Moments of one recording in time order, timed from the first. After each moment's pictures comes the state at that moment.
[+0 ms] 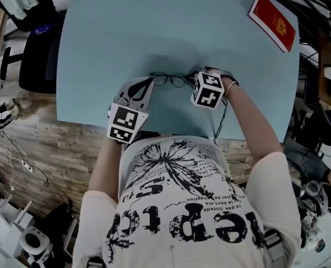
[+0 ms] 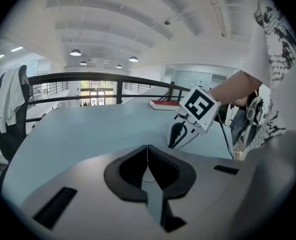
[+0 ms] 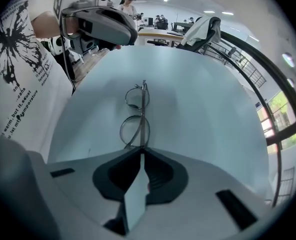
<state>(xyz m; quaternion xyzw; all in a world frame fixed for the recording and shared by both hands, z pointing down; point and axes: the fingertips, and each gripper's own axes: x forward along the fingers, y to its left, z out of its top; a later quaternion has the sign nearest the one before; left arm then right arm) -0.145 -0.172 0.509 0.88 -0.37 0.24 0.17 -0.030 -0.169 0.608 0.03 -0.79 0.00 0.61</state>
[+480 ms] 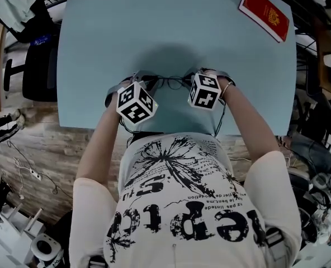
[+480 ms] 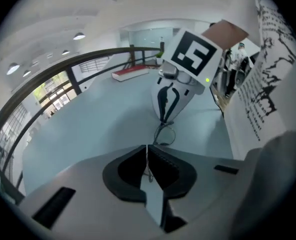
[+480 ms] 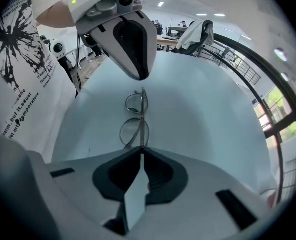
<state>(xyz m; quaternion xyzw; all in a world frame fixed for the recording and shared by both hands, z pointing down) -0.100 -0.170 0.553 0.87 -0.17 0.47 0.05 -0.024 -0.155 0.600 0.05 -0.81 0.02 0.58</state>
